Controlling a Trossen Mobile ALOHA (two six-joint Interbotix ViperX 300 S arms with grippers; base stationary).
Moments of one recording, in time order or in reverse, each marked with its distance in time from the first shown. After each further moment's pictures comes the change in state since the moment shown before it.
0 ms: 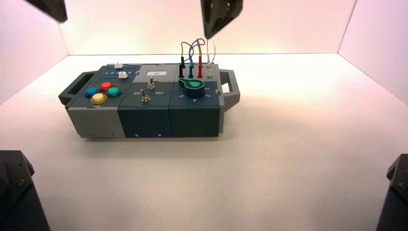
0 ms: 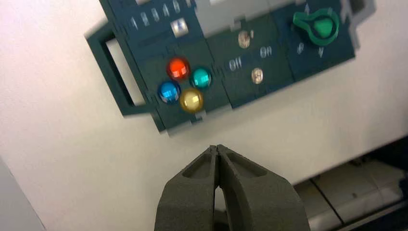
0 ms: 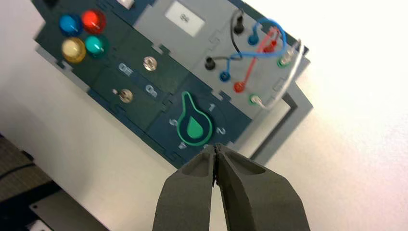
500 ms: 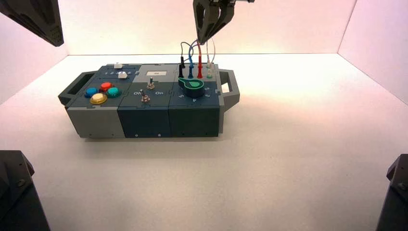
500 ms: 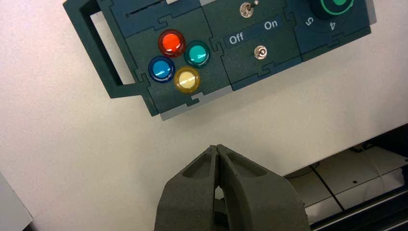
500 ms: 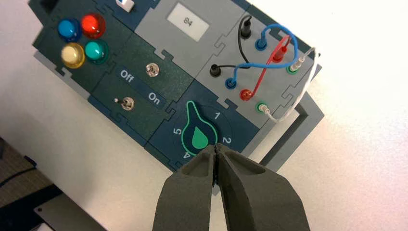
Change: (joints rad) left arm 0.000 -0.011 0.067 -0.002 -0.014 0.003; right arm 0.002 0.060 -0.028 0.006 0.002 0.000
